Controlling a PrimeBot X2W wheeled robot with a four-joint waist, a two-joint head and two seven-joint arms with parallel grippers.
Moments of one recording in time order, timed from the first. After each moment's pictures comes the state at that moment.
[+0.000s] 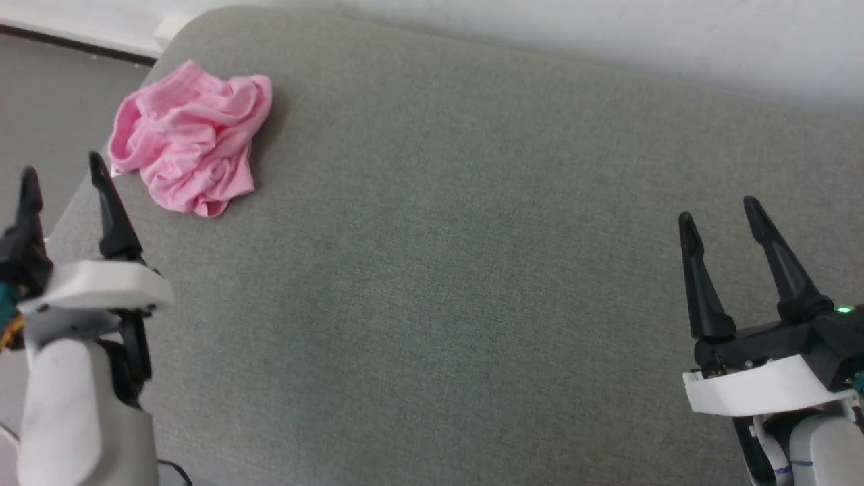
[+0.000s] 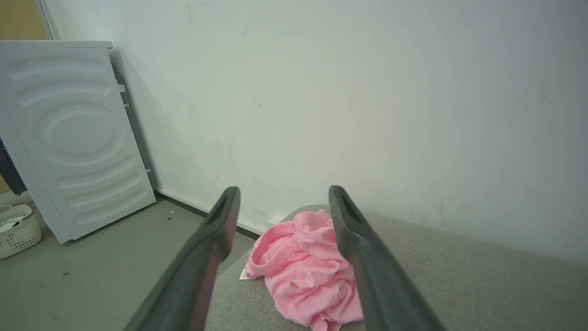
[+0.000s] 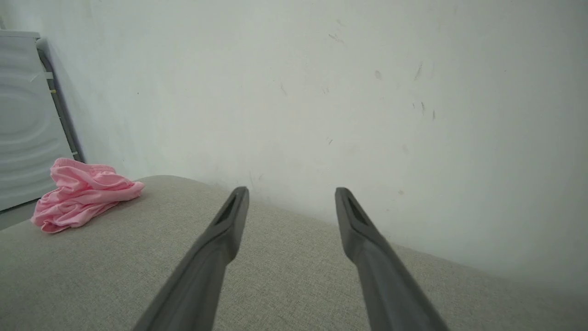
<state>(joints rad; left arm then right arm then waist) -0.35 0.15 0.24 0.16 -0.10 0.07 -0.17 -0.06 -0.10 0.01 -0.18 0.05 0.13 -0.18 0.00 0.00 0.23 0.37</state>
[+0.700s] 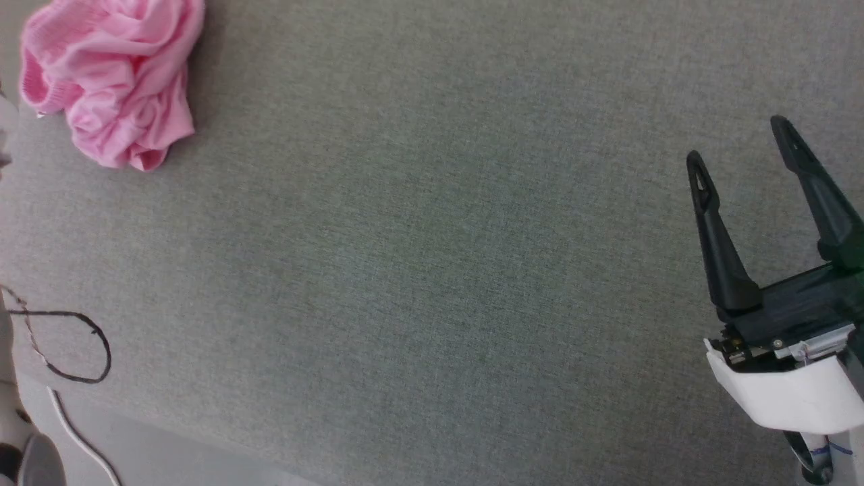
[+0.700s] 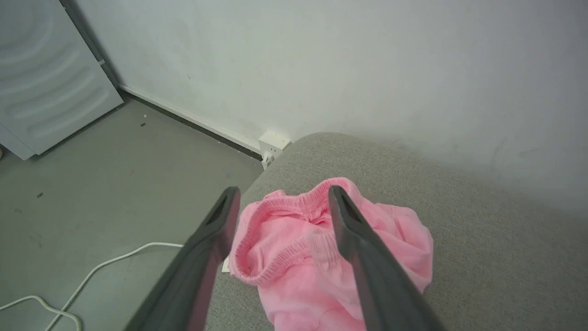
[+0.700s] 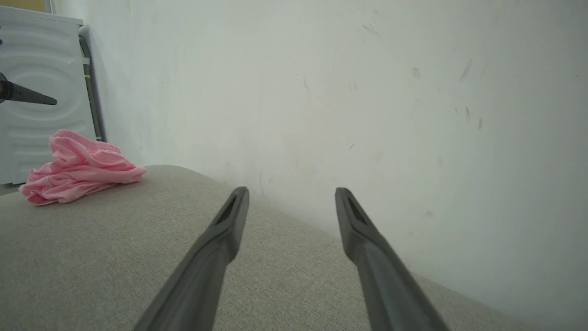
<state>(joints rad) -0.96 0.44 0.23 0.74 -0.35 -0.10 0.18 -0.16 -0.23 0.10 -0.38 -0.03 0.13 -0.22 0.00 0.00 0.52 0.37</state>
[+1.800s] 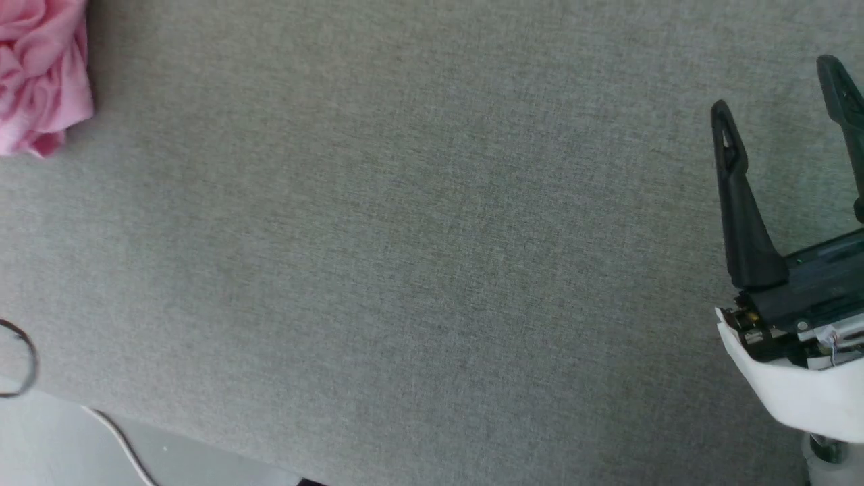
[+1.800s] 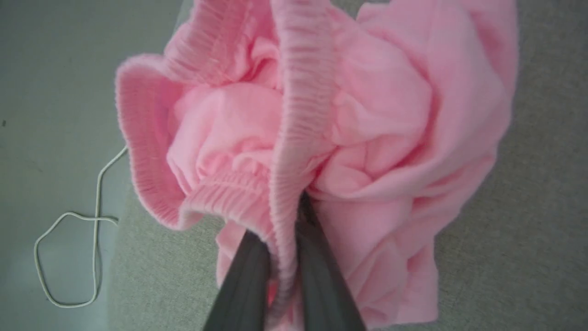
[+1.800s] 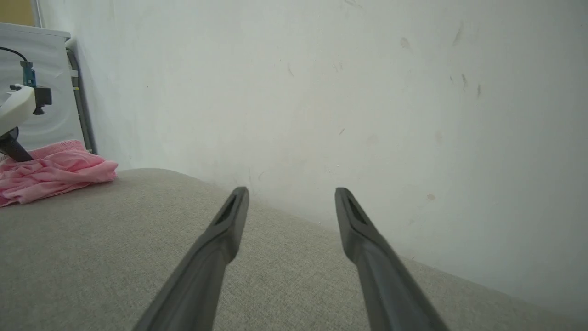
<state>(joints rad) -1.11 0.70 -0.28 0.78 -0.74 -0.12 0.65 -0.26 -0.23 0.11 -0.46 -0.05 0.13 -0.26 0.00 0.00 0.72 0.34</state>
